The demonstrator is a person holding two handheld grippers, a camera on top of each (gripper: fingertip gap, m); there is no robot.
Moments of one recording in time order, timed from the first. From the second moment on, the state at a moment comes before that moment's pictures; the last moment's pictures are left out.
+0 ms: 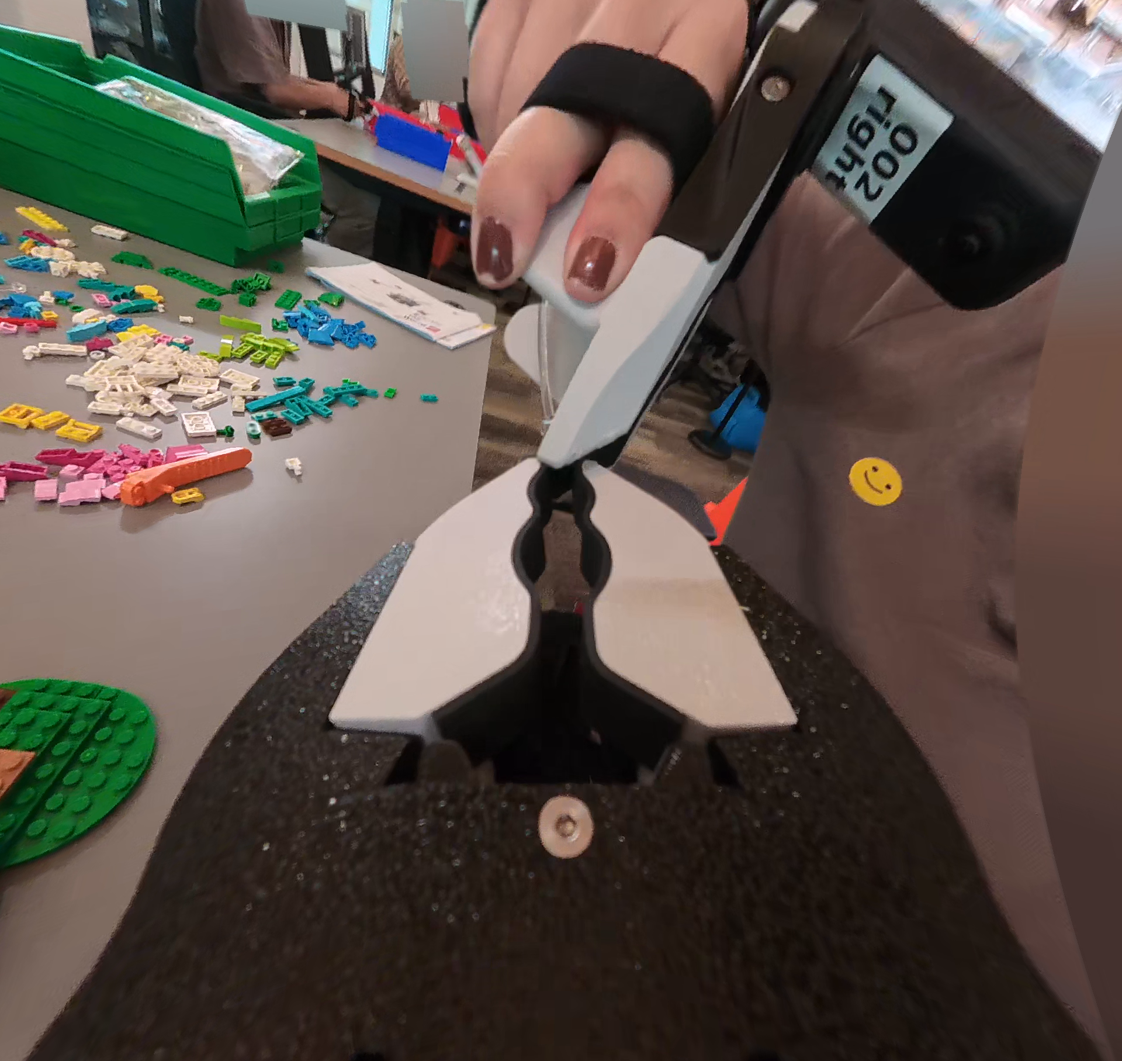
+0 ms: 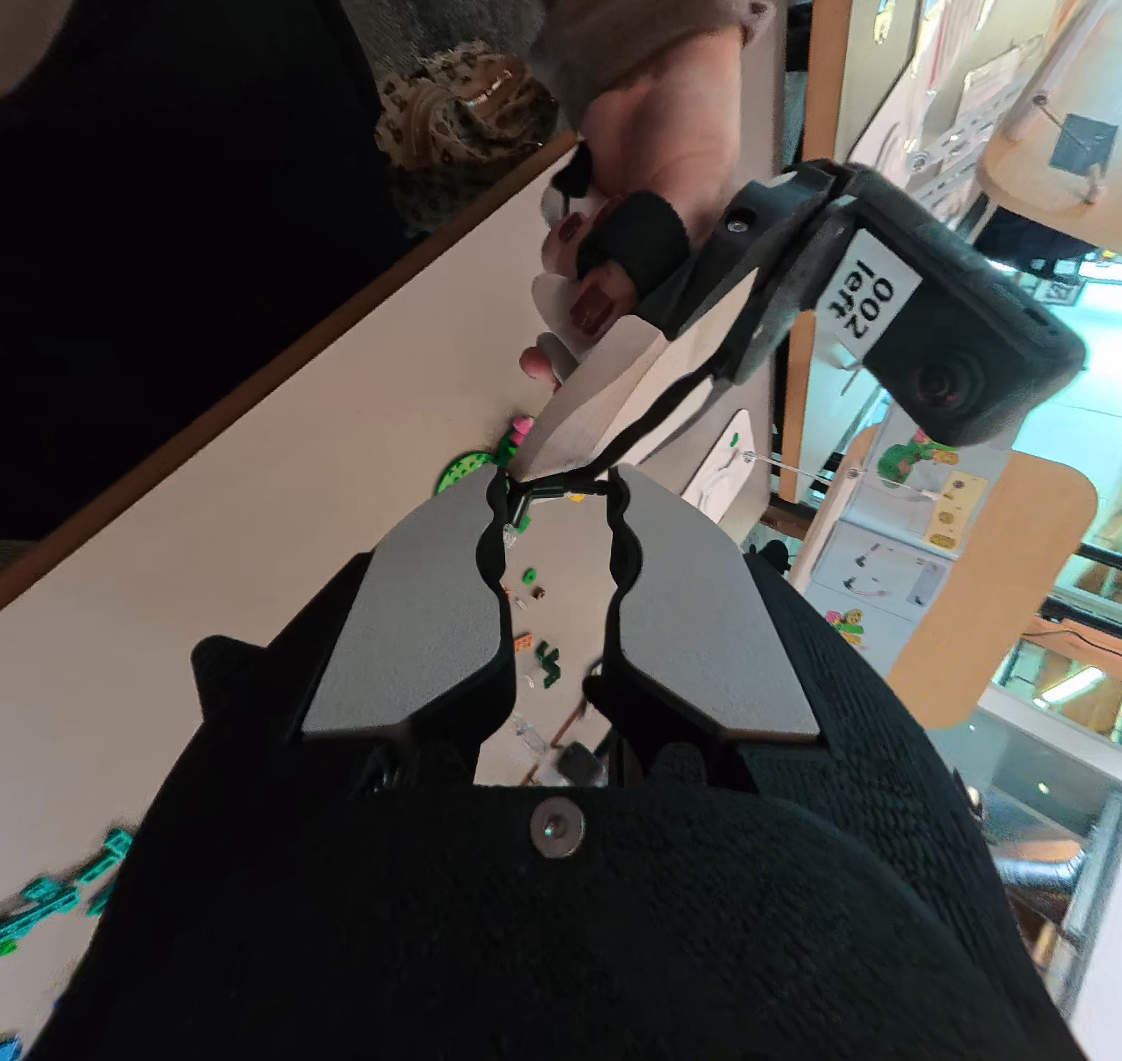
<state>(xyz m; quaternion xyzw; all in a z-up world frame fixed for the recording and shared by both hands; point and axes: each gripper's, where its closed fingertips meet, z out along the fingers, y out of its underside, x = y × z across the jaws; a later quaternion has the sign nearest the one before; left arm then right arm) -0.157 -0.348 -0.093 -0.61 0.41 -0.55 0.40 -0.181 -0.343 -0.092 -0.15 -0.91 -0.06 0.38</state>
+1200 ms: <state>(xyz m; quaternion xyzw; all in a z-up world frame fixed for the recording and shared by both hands) -0.168 -0.327 -0.093 -0.63 0.35 -0.54 0.42 -0.174 -0.315 -0.098 -0.29 -0.87 -0.13 0.37</state>
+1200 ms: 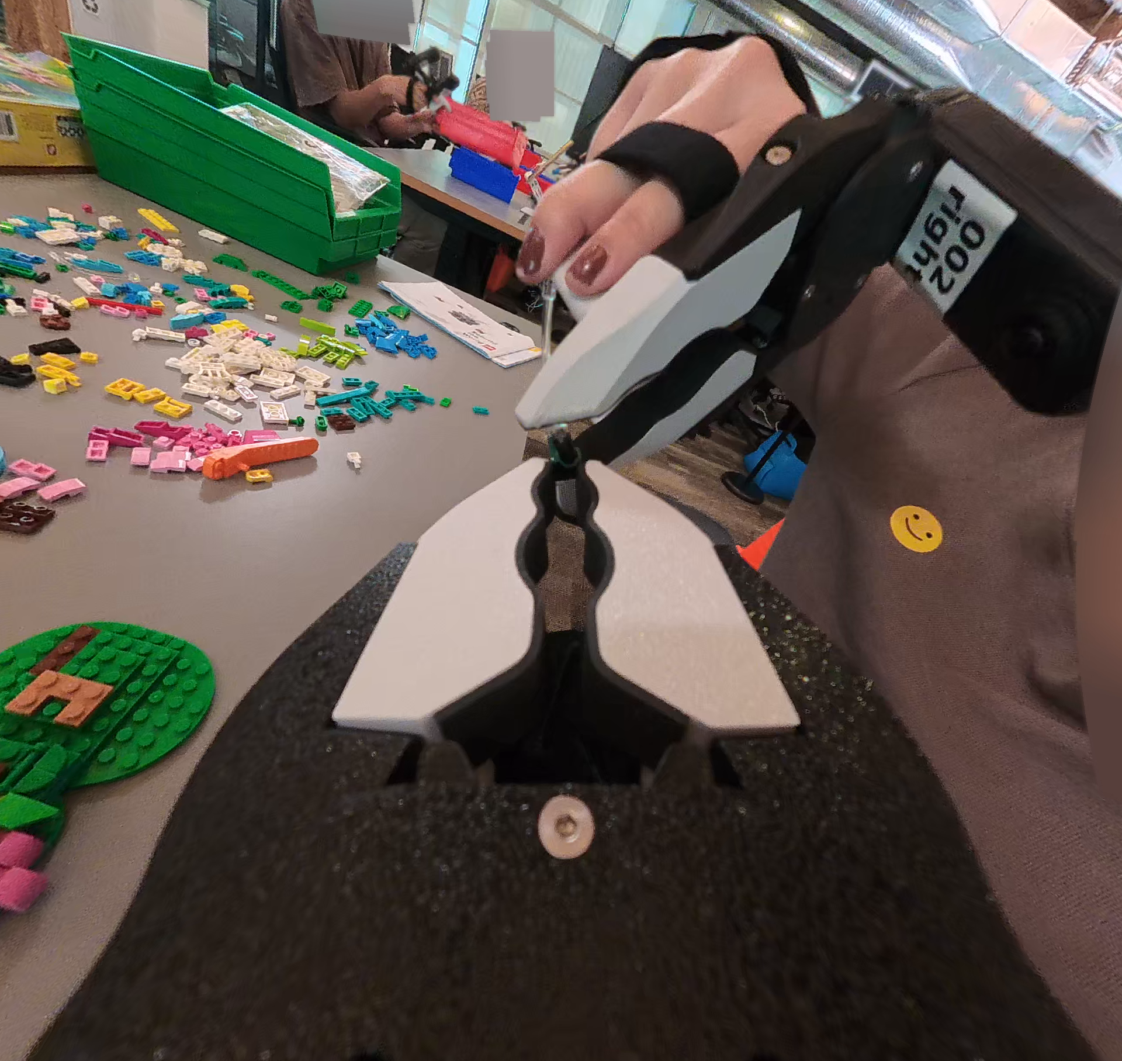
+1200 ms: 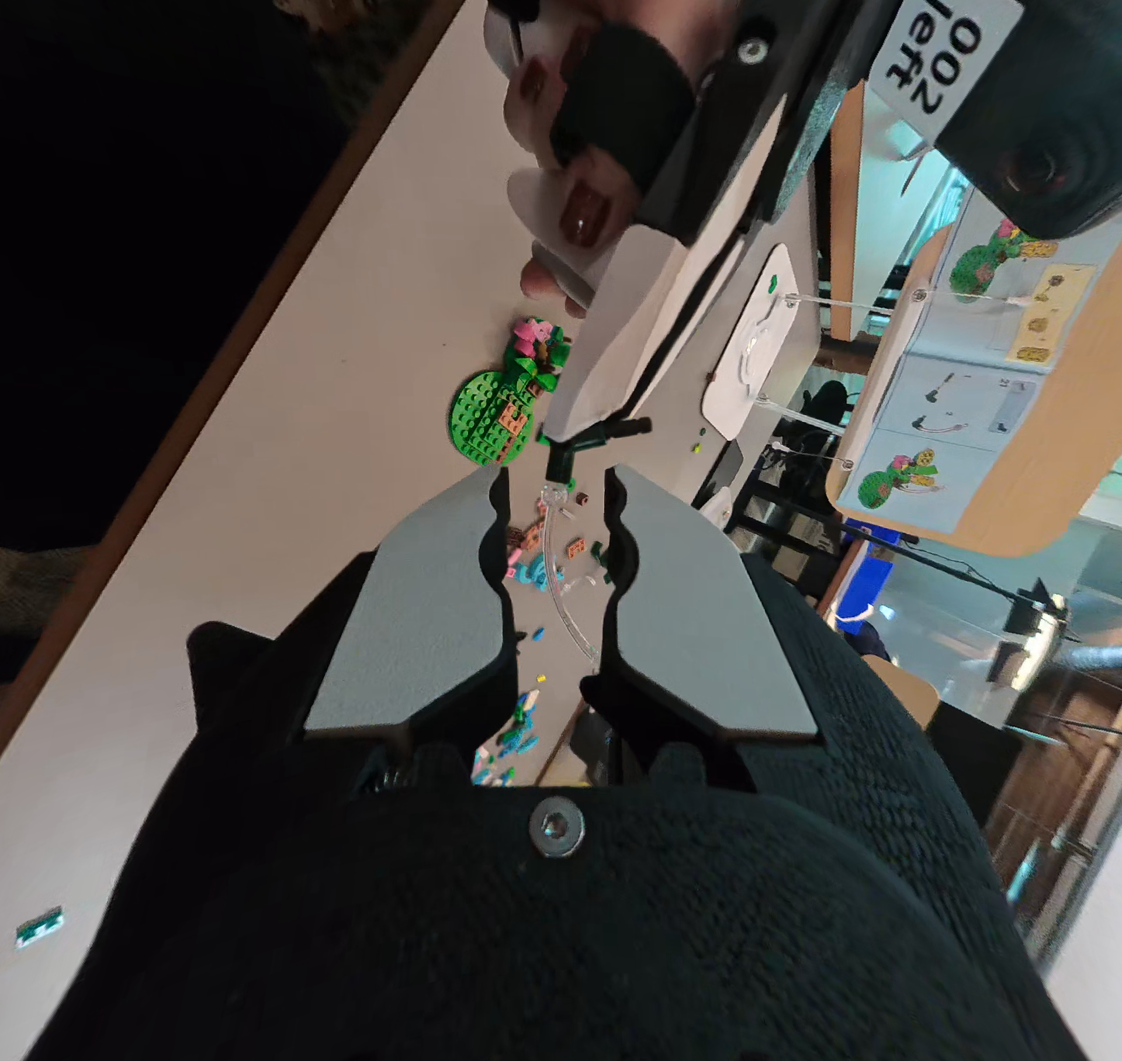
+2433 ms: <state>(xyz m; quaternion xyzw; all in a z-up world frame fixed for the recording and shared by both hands) -0.178 -0.320 -0.056 -0.42 0.49 0.03 0.76 -0.188 -0.318 -0.070 -0.36 -0.82 -0.06 0.43</state>
